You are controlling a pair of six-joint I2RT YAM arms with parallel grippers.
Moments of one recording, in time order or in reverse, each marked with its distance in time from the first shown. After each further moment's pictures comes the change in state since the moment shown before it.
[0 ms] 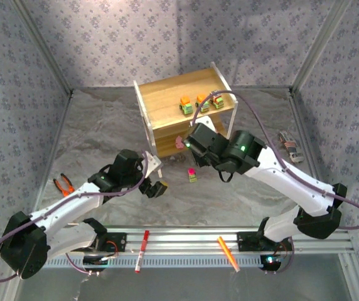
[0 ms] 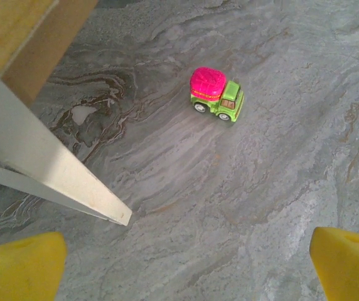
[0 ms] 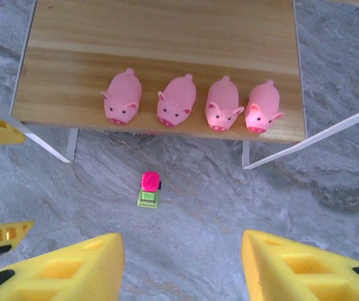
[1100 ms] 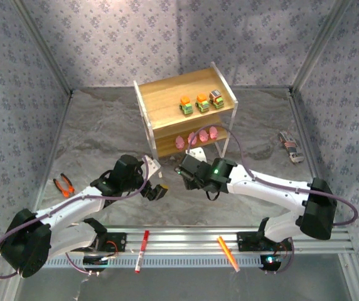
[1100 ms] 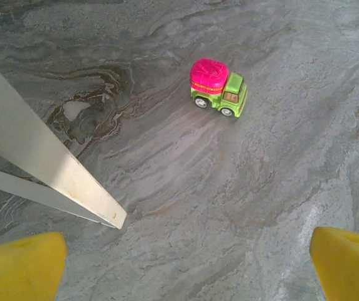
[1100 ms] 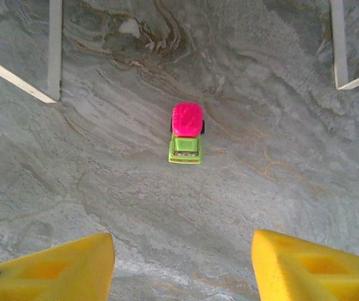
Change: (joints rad) left arm 0.000 0.010 -0.107 0.166 0.007 -0.007; right arm 0.029 -0.012 -0.566 0.427 -0.126 0.191
